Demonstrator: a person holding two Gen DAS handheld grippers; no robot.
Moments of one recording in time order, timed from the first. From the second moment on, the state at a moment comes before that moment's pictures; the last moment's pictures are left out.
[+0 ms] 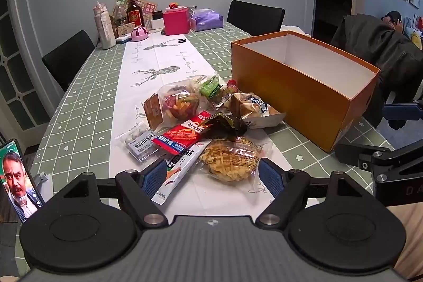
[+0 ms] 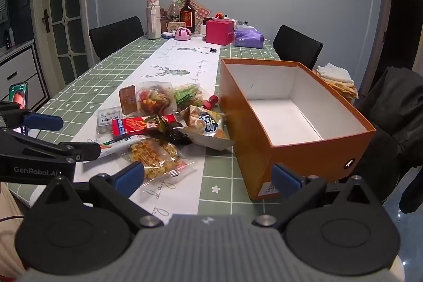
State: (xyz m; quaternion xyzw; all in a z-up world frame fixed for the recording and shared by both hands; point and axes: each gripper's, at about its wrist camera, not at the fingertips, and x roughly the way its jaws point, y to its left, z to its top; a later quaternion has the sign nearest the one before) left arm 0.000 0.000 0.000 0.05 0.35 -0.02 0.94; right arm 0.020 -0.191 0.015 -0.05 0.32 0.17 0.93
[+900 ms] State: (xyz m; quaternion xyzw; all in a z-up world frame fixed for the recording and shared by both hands) left arm -0.002 0.006 0.002 0.04 0.35 -0.01 0.94; right arm 0.021 -0.190 0.013 -0.06 0.32 0.18 0.93
